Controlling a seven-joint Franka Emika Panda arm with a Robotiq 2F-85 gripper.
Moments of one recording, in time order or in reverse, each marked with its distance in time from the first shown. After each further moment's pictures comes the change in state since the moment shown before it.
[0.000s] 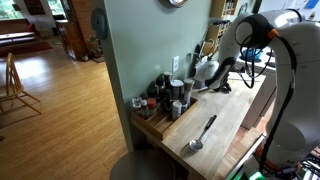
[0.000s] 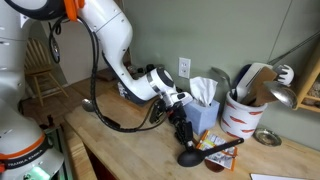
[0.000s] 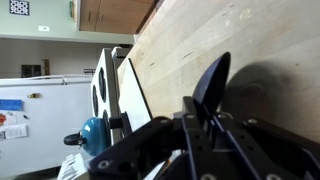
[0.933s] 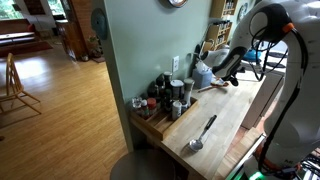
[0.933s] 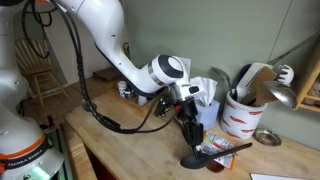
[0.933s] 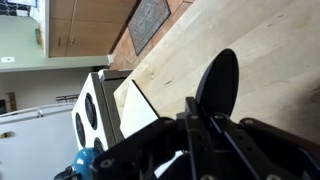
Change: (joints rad) arm -0.099 -0.135 -0.051 0.011 0.169 0.093 -0.197
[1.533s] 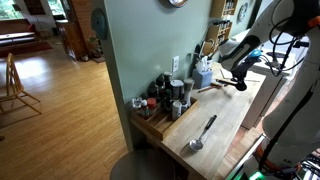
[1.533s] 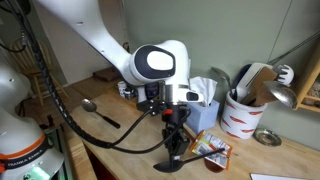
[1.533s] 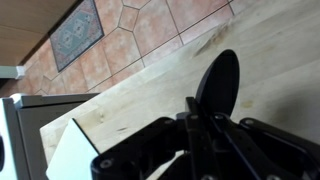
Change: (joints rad) arm -0.065 -0.198 -0.063 -0.148 0.378 0.077 -0.528
